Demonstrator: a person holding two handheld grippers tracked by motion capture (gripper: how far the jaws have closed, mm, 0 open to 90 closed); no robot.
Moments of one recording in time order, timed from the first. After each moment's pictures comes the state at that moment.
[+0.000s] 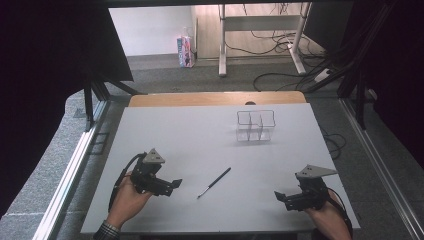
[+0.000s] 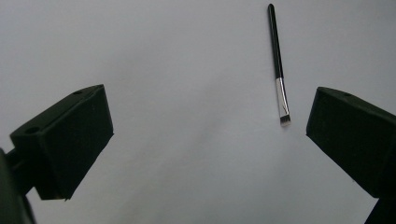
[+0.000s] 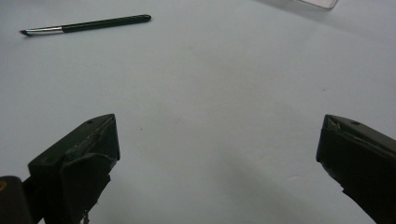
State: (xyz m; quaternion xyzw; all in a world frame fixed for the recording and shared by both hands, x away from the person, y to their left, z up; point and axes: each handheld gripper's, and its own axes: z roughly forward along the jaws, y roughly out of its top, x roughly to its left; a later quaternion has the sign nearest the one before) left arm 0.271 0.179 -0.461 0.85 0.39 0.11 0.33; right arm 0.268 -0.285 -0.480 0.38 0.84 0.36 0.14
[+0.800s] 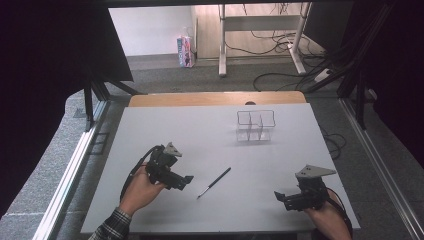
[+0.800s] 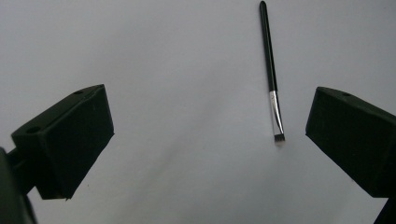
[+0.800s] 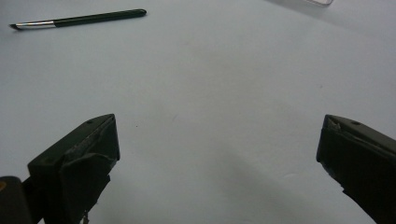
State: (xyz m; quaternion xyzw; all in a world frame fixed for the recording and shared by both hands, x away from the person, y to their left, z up) left arm 0.296 0.144 -0.453 0.88 0.37 0.09 0.28; right arm 0.268 -0.283 -0.480 0.39 0.84 0.34 0.15
